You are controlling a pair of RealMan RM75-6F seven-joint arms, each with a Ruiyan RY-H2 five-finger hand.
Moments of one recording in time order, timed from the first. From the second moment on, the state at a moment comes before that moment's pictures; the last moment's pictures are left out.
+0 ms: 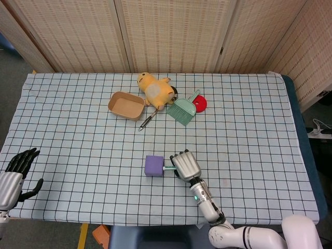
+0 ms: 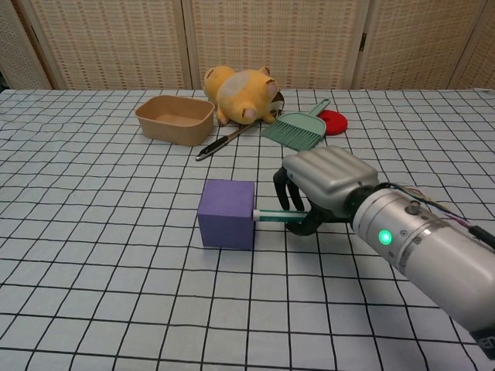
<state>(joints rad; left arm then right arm) -0.14 -1.11 -0.02 -1.48 1.59 1.50 -0.24 0.64 -1.90 0.24 -1.44 -1.10 1.06 -0.85</state>
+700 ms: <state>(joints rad) -0.14 -1.10 -0.02 -1.46 1.58 1.50 -0.31 0.95 -2.23 0.41 -1.07 -0.98 0.99 -0.86</state>
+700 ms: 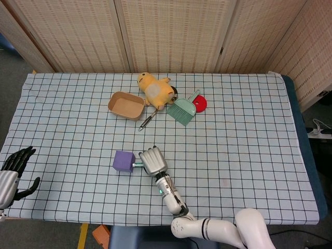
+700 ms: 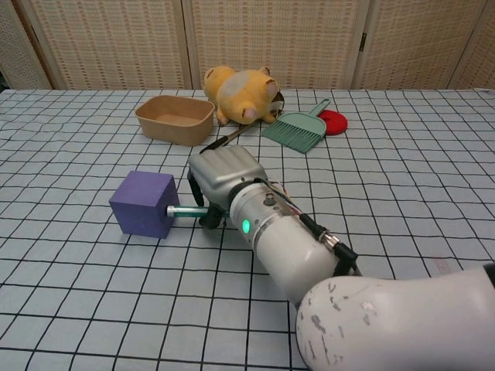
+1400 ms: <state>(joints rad) -0.14 -1.10 -0.02 -1.48 1.60 1.52 -0.25 0.66 -1.78 0.18 -1.48 -1.01 1.19 -0.86</state>
